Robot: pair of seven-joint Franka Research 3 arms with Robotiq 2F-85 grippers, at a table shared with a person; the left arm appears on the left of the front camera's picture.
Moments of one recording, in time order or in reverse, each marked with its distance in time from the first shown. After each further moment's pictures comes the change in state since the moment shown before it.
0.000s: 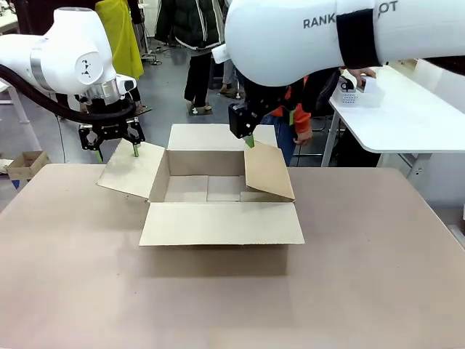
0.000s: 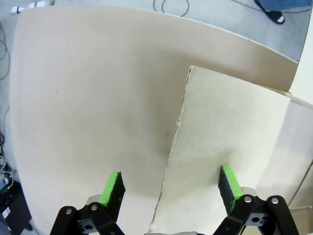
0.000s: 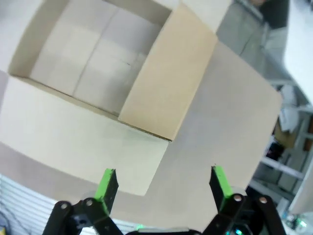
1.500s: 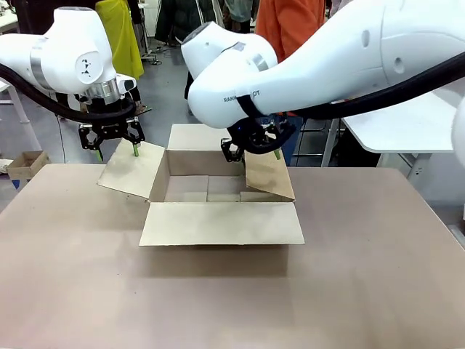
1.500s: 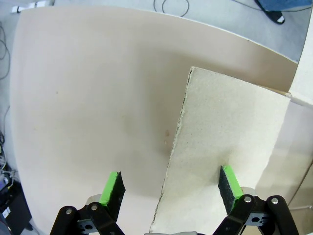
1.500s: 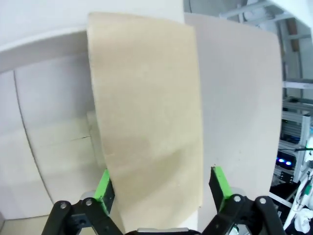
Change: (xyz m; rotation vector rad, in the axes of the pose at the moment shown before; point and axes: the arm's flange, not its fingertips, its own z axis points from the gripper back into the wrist) left arm 0.001 0.000 0.001 0.000 0.000 0.000; right arm 0.110 0.011 -0.160 -0.234 0.206 -0.494
